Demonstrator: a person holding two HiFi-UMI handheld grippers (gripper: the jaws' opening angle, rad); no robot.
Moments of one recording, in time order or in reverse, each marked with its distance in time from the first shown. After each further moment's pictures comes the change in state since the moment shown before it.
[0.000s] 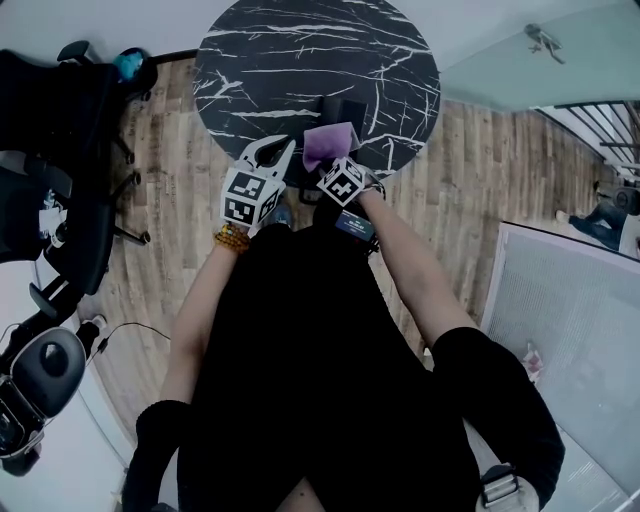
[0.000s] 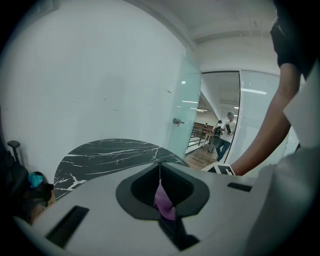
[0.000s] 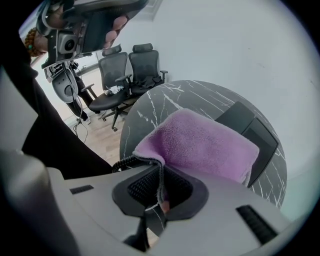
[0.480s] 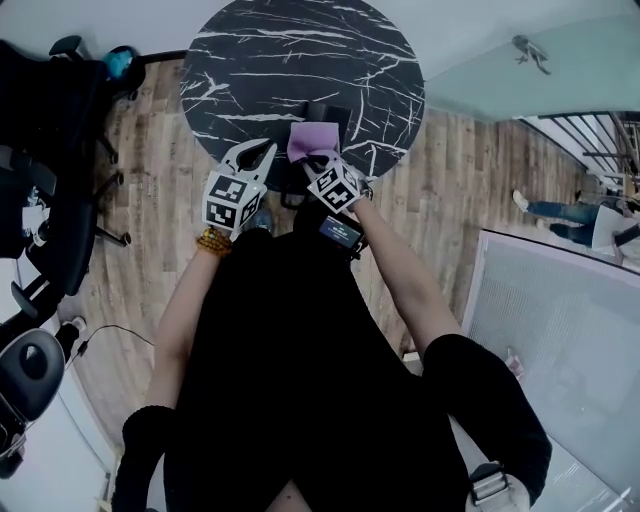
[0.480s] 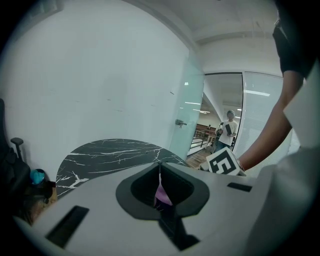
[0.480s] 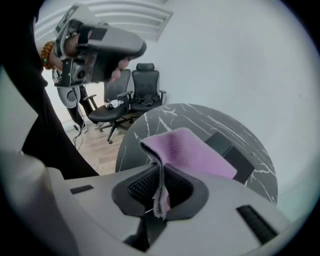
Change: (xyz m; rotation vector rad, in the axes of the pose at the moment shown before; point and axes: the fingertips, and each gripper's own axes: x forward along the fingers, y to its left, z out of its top) left arm -0.005 0.005 0.000 -0.021 -0.012 0.028; right arm -0.038 -0.020 0.033 -0.057 -0.209 -0.072
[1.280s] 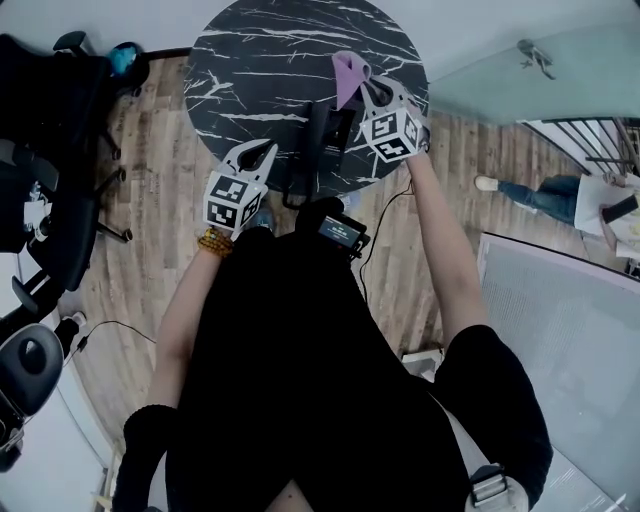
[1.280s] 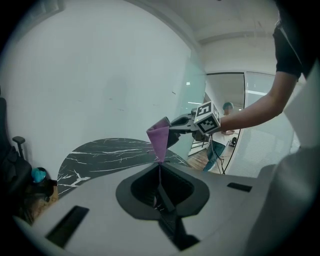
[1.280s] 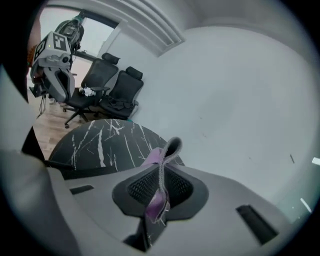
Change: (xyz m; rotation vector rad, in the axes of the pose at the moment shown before) left arm -0.002 0.004 -0.002 -0.013 0.006 0.013; right arm -0.119 -0.205 0.110 -0.284 -0.161 -0.471
